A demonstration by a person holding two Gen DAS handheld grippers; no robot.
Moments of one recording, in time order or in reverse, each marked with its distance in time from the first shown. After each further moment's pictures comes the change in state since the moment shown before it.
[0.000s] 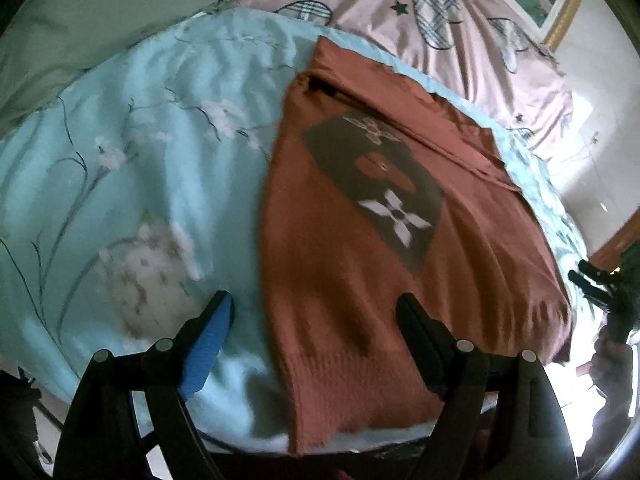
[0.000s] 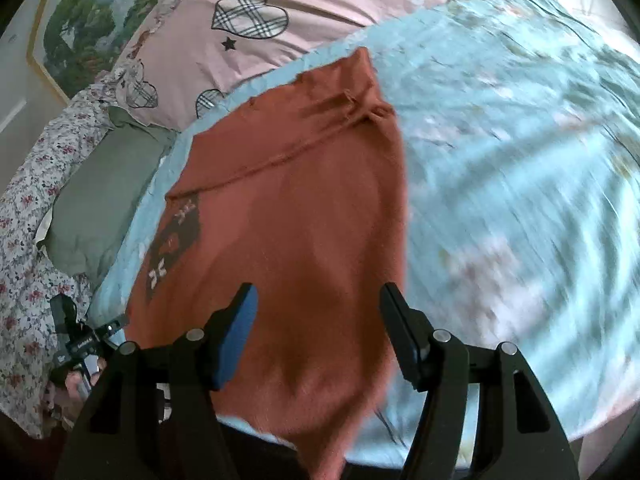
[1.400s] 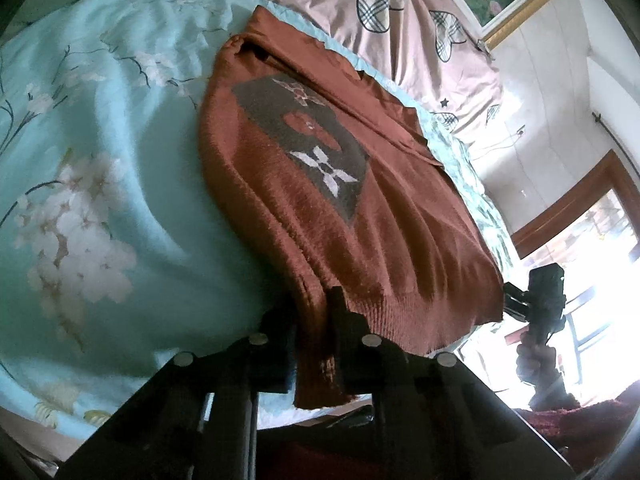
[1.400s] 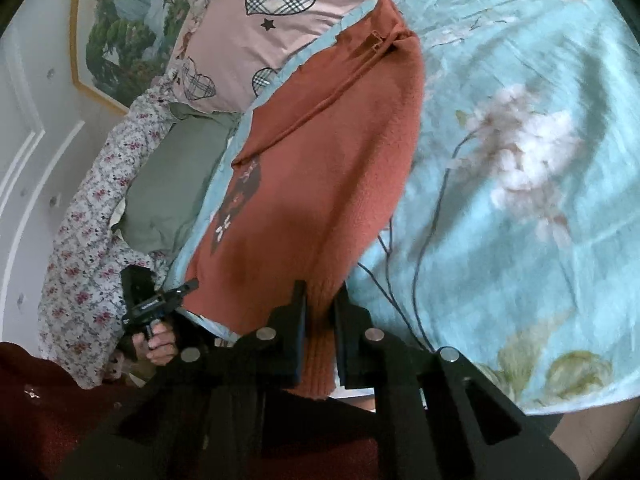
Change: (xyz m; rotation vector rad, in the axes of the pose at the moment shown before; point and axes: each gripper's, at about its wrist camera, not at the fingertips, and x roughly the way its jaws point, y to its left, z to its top) left arm 0.006 0.009 -0.015 0.017 0.072 -0.327; right arm 0.009 -0.033 -0.055 0.073 0.059 0.356
